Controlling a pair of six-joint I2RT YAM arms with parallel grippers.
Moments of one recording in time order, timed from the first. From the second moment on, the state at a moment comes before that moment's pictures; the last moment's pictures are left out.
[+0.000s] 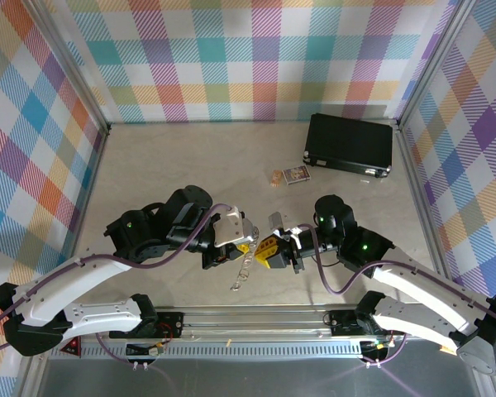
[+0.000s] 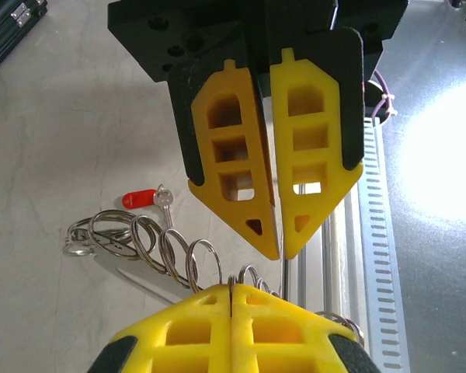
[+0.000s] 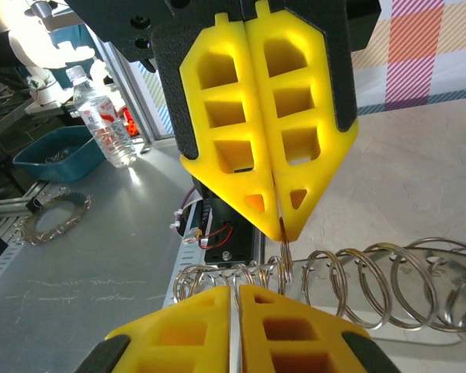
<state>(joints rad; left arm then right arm) -0.99 1.06 1.24 -0.90 0.35 0.31 0.86 0.92 0.75 -0.18 -0.87 -0.06</state>
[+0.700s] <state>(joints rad) -0.99 1.06 1.24 -0.90 0.37 0.32 0.86 0.96 0.75 -0.09 -0.88 -0.01</state>
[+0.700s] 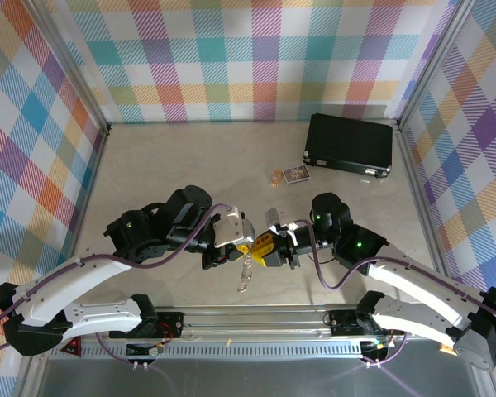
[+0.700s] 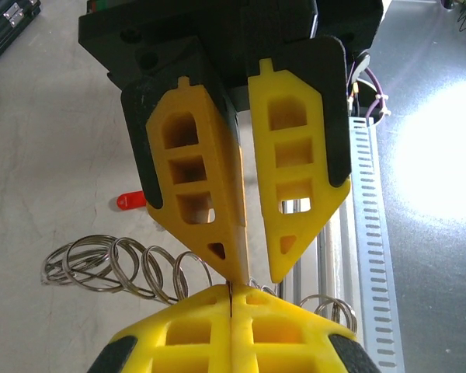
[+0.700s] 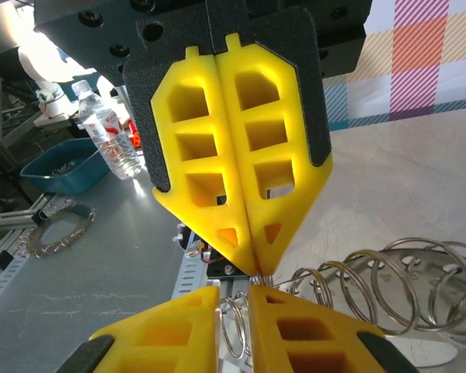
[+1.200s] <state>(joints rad) -0.99 1.06 1.24 -0.90 0.37 0.31 0.86 0.95 0.75 -0.11 -0.88 -0.01</state>
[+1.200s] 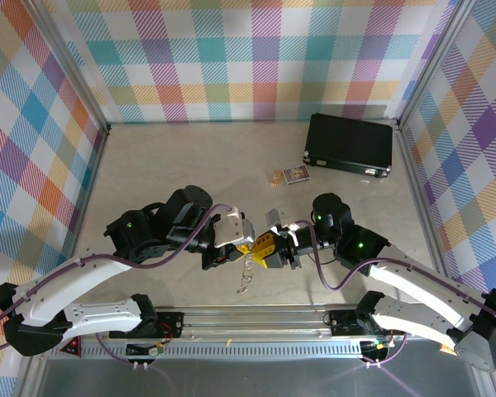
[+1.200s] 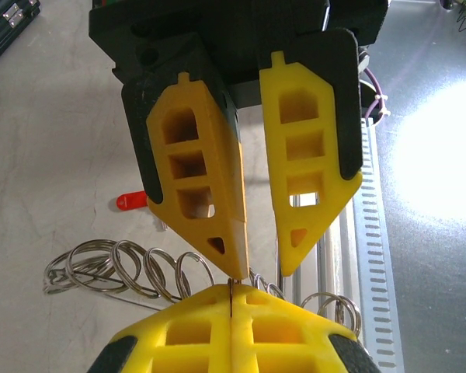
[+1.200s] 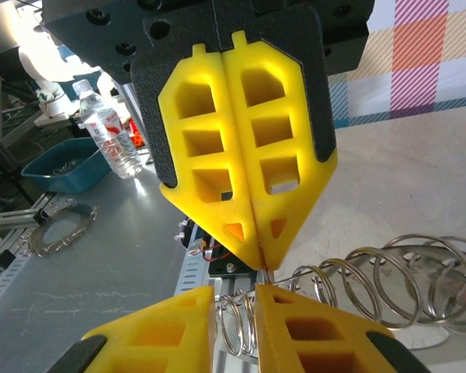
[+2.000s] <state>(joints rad) -0.99 1.04 1.23 -0.88 0.38 0.31 0.86 0.93 0.75 -0.14 -0.86 -0.03</state>
